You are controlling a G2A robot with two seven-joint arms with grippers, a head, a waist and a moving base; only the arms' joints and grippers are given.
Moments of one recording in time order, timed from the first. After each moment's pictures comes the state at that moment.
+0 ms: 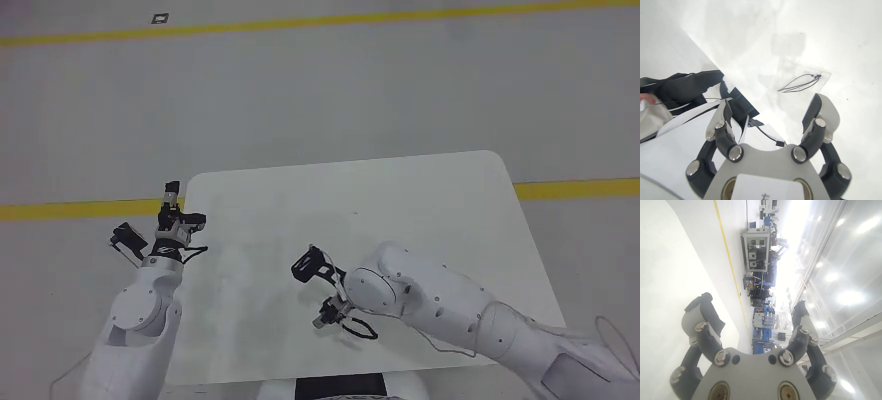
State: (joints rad) left arm 1.73 -1.15 -1.60 -1.80 -0.42 0.00 0.00; right arm -0.94 -1.17 0.46 -1.80 -0.73 0.29 1.39
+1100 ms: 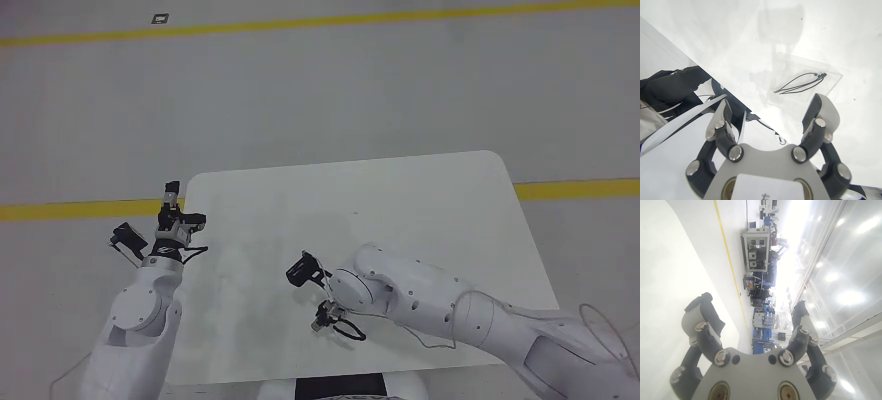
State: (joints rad) left arm 1.73 -1.15 -1.60 -1.80 -0.42 0.00 0.00; right arm -0.86 -1.23 0.34 -1.67 -0.69 0.33 1.36
